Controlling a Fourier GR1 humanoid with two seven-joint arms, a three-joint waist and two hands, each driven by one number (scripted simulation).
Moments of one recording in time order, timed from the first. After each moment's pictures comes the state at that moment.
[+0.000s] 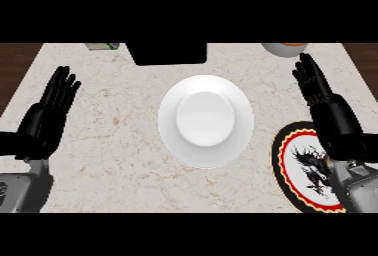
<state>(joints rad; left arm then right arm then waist) -0.20 0.37 -0.02 -1.51 0.27 0.07 -0.07 -0.28 -0.44 0.24 -1.70 -0.19 -0.24 0.06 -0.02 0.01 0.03</state>
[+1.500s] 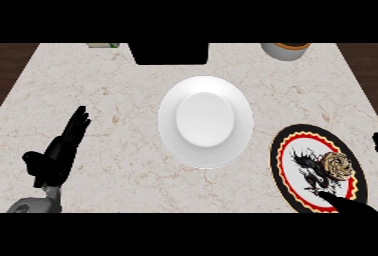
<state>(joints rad) -0.05 0.32 -0.05 -1.36 0.14 0.04 -0.12 0.30 -0.55 0.05 -1.68 0.13 -0.44 -0.15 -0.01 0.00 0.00</state>
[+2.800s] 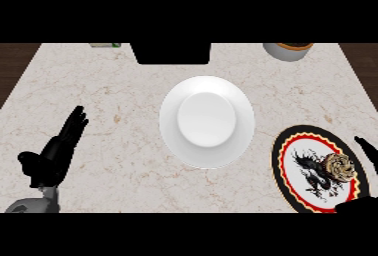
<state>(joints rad) -0.05 0.29 0.02 -1.37 0.09 -0.02 -0.11 0.18 -0.65 0.06 -1.64 0.39 0.01 0.43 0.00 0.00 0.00</state>
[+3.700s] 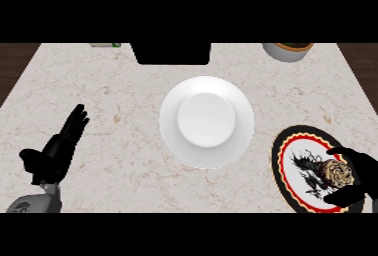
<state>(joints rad) -0.07 0.25 0.07 -1.34 0.05 -0.06 -0.12 0.01 -0.50 0.00 -1.26 0.61 0.04 0.23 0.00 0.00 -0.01</state>
